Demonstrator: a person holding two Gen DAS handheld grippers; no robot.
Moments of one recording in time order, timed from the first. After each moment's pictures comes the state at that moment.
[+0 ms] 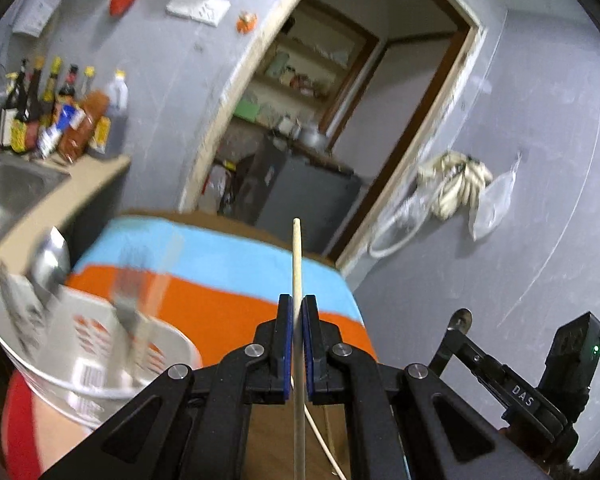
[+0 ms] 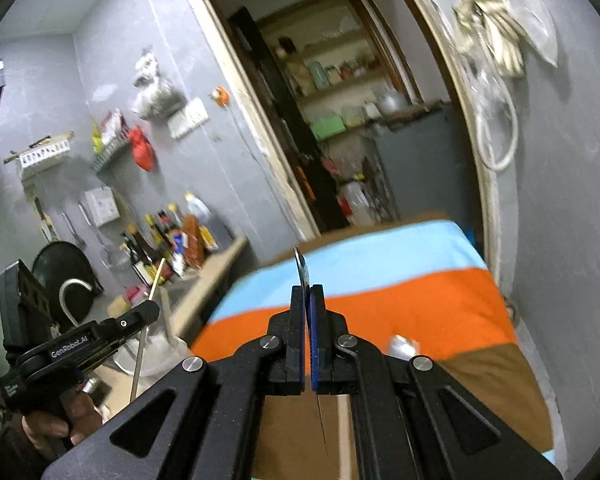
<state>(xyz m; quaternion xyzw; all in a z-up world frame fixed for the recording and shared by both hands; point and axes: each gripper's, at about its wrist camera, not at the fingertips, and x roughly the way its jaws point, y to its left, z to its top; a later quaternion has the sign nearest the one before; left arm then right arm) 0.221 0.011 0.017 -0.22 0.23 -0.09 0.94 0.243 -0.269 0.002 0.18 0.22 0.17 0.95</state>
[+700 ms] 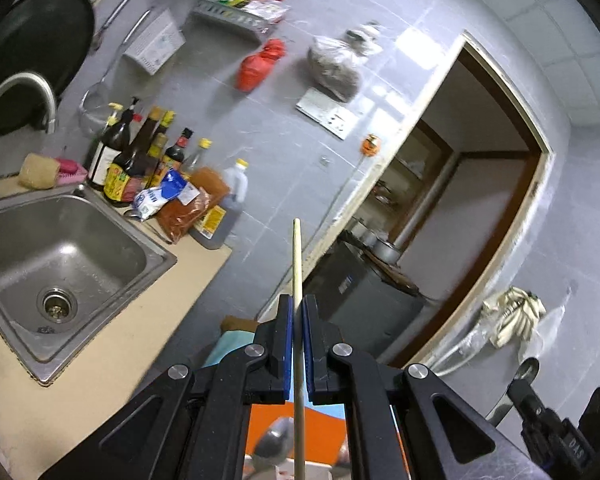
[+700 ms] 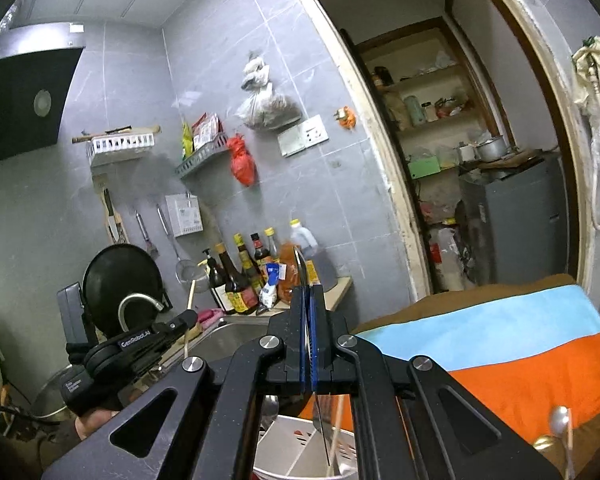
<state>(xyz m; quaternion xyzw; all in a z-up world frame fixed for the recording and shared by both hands) 0.219 0.205 0.022 -0.31 0.10 0.05 0.95 0.261 -0.090 0.043 0.15 0.14 0.28 0.94</state>
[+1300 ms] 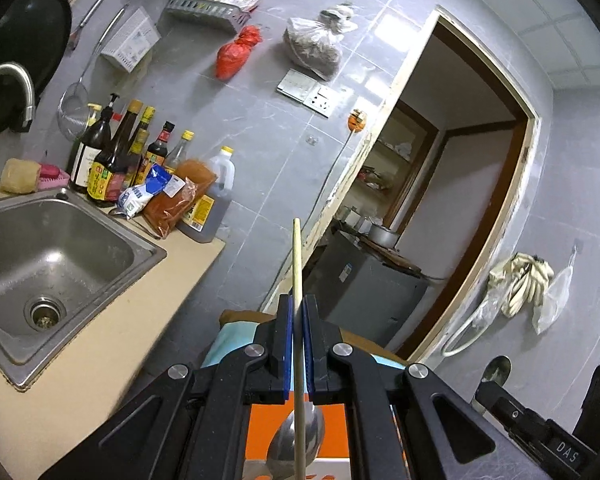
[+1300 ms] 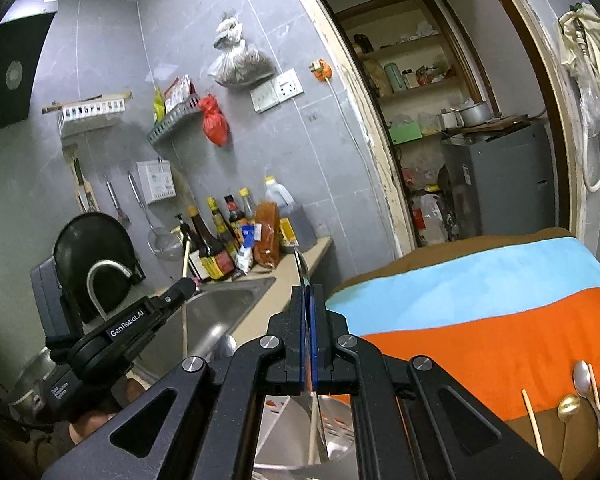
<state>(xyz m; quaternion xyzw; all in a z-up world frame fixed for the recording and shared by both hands) 0.240 0.177 -0.023 -0.25 0.09 0.03 0.96 0.280 -0.074 -0.026 0.14 0.20 0.25 0.94</state>
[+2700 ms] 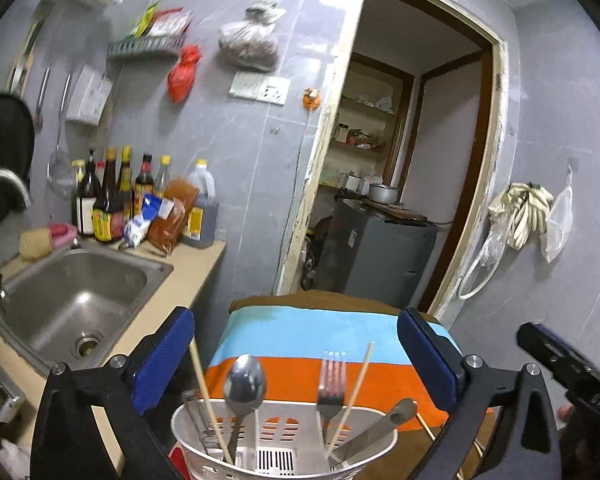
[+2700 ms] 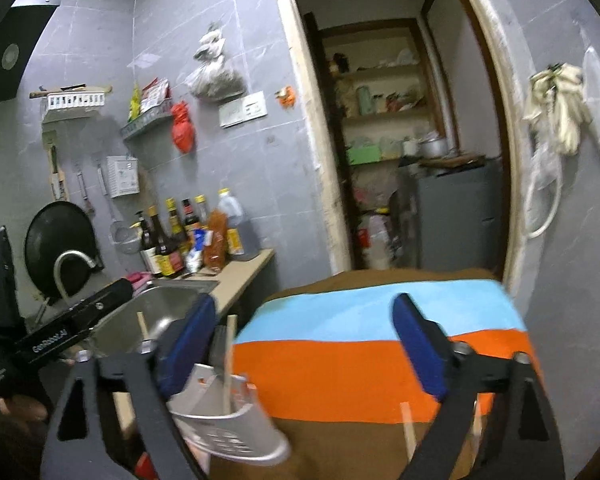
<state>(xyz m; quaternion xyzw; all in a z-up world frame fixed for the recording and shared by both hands) 0.199 0.095 0.044 -0.12 0.15 0.05 0.98 0.238 -0.166 0.042 0.06 0.17 0.15 0.97</state>
